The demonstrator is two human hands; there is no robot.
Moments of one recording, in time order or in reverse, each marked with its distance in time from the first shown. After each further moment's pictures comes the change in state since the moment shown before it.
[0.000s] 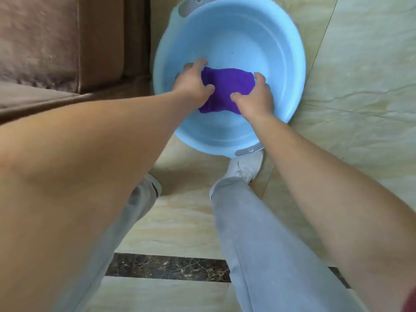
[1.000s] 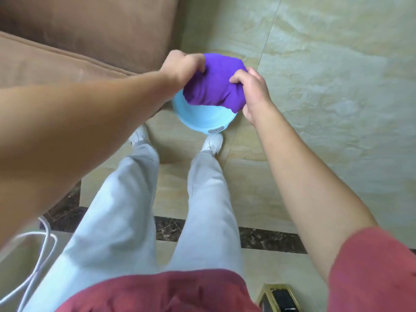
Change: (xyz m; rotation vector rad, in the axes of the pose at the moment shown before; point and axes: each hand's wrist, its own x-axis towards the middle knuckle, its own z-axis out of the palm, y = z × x) left_hand -0.363 0.137 -0.268 -0.579 0.013 -0.067; right_hand -0.364 -0.182 -0.246 0.734 -0.164 -0.098
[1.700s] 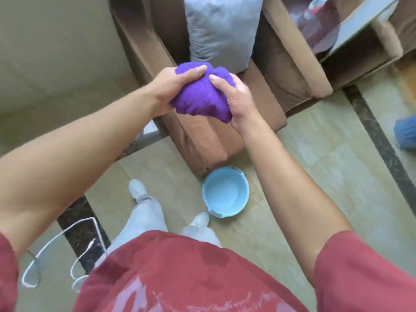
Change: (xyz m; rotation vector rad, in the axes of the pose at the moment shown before) left_hand -0.340 -0.089 -0.293 -1.107 0.402 0.531; right_hand -0.330 -0.139 0.302 -0.415 -0.794 -0.438
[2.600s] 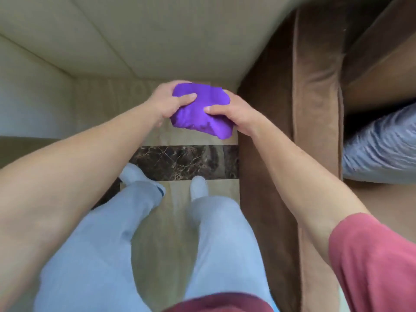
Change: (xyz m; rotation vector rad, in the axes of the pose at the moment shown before) left_hand 0.239 -0.083 -0.513 0.210 0.580 -0.100; right_hand 0.427 0.260 0.381 -0.573 -0.813 0.316
